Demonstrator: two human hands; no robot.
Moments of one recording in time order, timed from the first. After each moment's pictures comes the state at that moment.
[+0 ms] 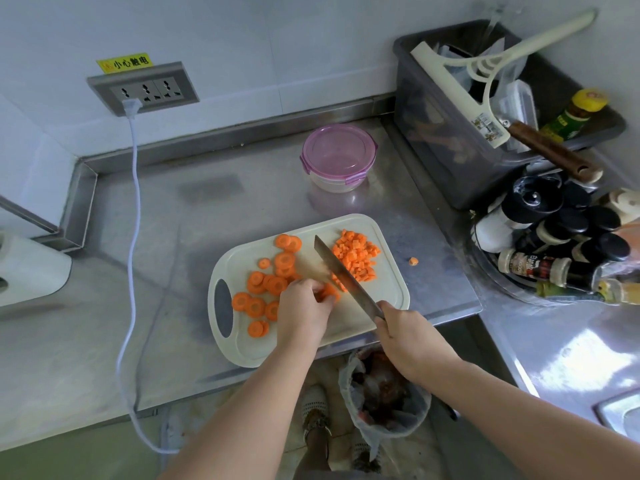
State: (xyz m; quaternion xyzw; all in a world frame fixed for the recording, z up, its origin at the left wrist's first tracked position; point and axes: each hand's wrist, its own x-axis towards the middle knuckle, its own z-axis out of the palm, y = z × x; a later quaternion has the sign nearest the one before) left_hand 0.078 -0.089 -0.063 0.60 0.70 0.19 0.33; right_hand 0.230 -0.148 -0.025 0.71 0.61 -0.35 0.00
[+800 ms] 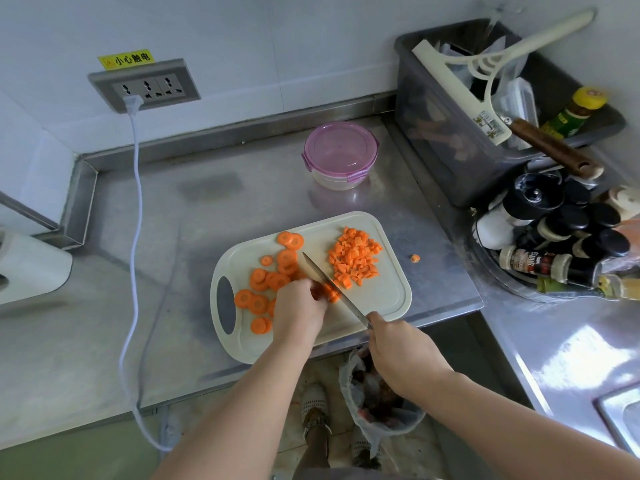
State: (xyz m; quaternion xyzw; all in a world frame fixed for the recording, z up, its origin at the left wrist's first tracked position) left_hand 0.067 -0.087 -0.062 0.62 0.70 0.15 0.32; right_hand 0.212 -0.162 -0.038 0.69 0.66 -0.28 0.09
